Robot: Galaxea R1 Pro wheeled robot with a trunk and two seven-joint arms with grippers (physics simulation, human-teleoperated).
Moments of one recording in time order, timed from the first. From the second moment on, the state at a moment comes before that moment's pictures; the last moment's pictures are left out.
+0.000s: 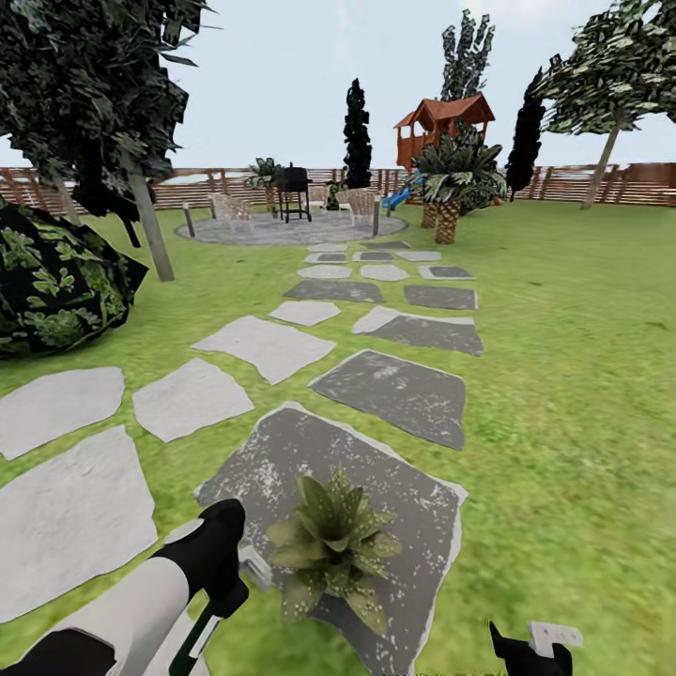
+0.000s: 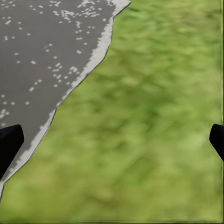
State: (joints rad) left arm -0.75 -0.01 -0.30 -0.45 -0.95 0.98 -1.00; right arm -0.37 -0.12 -0.55 -0.22 0.35 -0.42 0.13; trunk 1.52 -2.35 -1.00
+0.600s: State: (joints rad) left arm -0.71 -0.03 -0.29 -0.47 -0.94 0.90 -0.90; right arm -0.37 -0.12 -0.55 -0.22 0.35 -0.42 0.13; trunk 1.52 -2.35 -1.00
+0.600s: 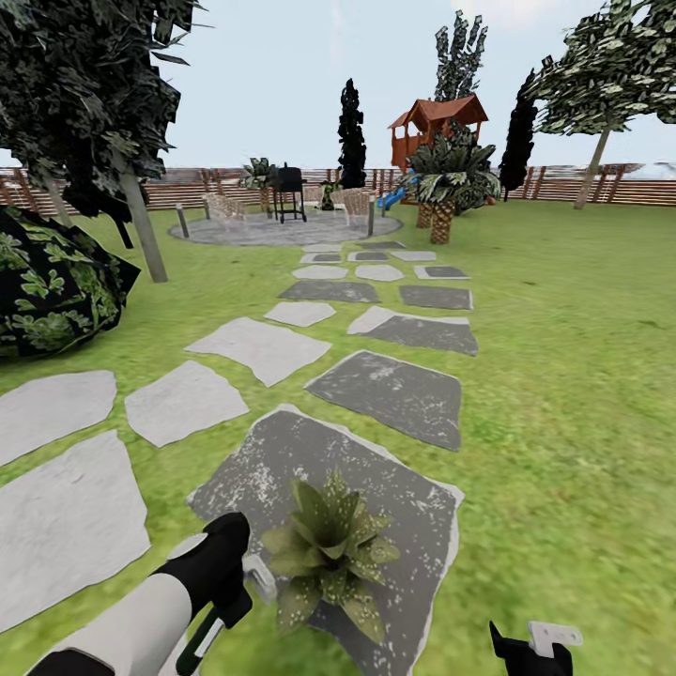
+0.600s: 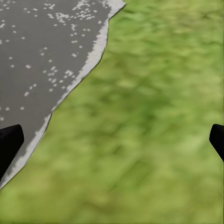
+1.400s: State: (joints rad) left arm -0.69 -0.02 -0.18 -0.44 -0.91 0.90 -0.90; right arm -0.37 -0.12 -0.55 -0.22 0.36 -0.42 0.13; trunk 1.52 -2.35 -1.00
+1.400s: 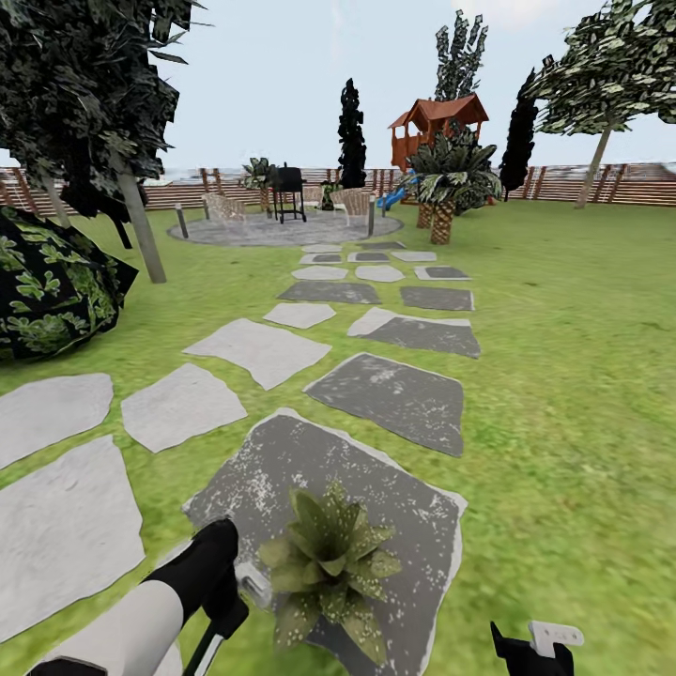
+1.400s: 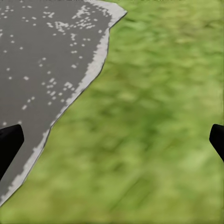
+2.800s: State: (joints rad) left arm -0.66 -0.01 -0.18 -0.41 -0.91 0.89 -0.89; right arm -0.37 -0.12 -0.55 -0.22 0.36 -0.42 0.13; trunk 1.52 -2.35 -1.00
